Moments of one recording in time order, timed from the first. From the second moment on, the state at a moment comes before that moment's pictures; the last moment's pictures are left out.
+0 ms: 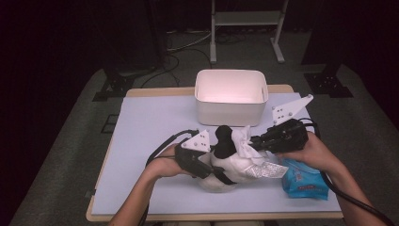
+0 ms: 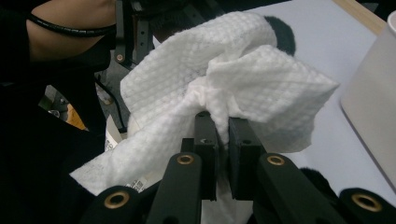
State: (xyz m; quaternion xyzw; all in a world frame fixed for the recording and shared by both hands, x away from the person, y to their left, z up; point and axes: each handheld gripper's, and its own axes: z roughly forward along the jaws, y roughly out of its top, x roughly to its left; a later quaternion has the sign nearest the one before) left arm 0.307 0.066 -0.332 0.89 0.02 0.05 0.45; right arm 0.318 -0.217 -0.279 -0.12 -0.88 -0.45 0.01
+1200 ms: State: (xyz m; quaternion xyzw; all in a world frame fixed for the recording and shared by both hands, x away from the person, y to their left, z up) left arm 0.307 0.066 -0.313 0.90 0.02 0.07 0.43; right arm 0.320 -0.204 -0.273 -0.12 -0.88 -0.46 -0.02
